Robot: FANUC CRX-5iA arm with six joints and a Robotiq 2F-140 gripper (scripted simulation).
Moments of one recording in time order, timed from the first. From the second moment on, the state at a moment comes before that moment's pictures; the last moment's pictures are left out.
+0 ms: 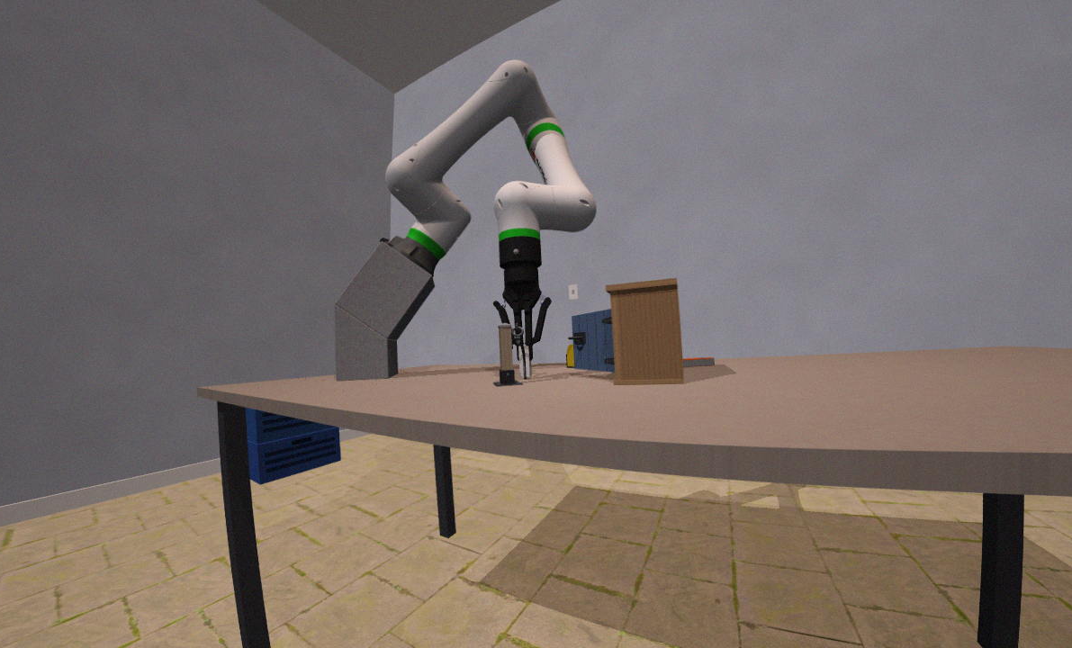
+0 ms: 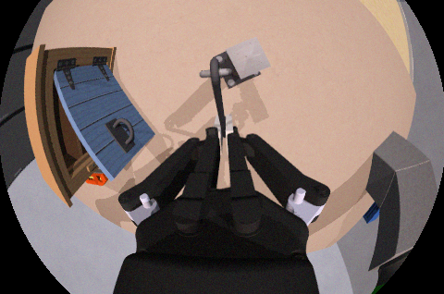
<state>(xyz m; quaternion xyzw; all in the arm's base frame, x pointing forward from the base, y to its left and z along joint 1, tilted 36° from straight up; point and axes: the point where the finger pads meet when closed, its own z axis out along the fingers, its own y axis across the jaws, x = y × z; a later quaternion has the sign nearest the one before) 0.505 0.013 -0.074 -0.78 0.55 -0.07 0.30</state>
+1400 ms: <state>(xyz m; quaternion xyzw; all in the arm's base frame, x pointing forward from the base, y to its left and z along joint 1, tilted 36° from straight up) 0.503 0.014 -0.072 -0.78 0.55 -0.07 0.30</state>
